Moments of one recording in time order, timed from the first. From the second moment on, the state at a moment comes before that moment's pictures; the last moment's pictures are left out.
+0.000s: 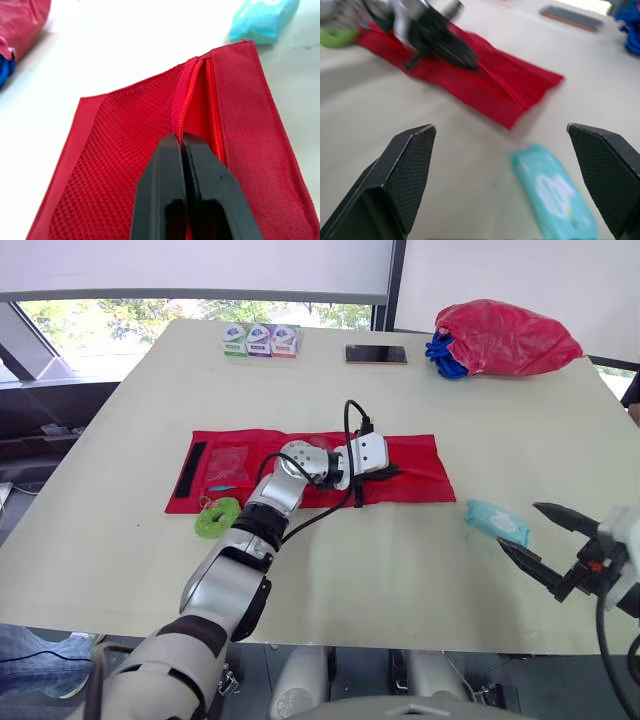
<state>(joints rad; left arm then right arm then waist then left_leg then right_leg) -0.90 0.25 -0.30 0.73 0.08 -0.25 -1.04 0.39 -0.70 -0.46 -0.62 0.61 0.43 0.72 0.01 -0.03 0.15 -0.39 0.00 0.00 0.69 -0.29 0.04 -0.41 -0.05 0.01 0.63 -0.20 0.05</state>
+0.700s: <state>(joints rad) -0.90 0.22 -0.32 0.73 0.10 -0.28 -0.97 -0.03 -0.86 -0.10 0.00 0.30 0.28 0.99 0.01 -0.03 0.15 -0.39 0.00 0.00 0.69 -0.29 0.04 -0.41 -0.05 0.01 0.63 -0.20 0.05</state>
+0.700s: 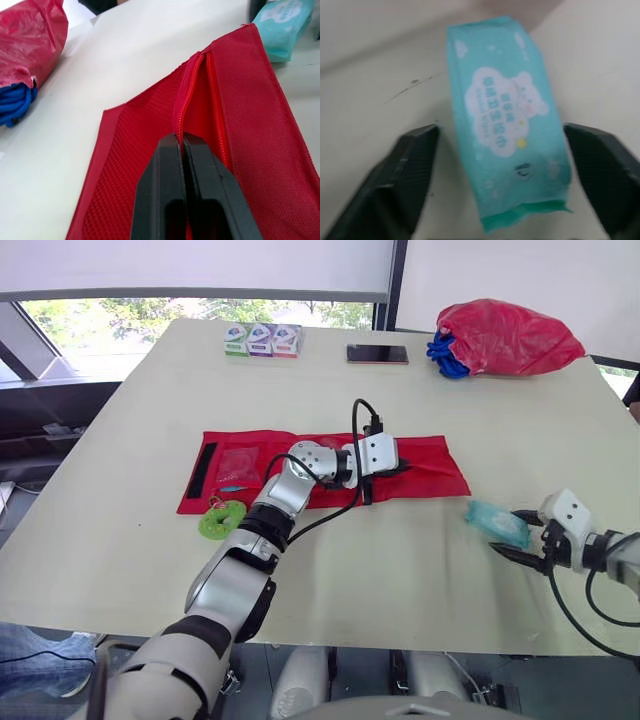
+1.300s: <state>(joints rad) -0.91 0.15 -0.31 0.74 0.09 -0.24 -0.96 -0.06 -0.79 -0.16 -0.58 0.54 0.82 0.72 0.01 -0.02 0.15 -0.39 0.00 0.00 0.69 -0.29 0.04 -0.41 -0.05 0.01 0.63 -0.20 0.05</state>
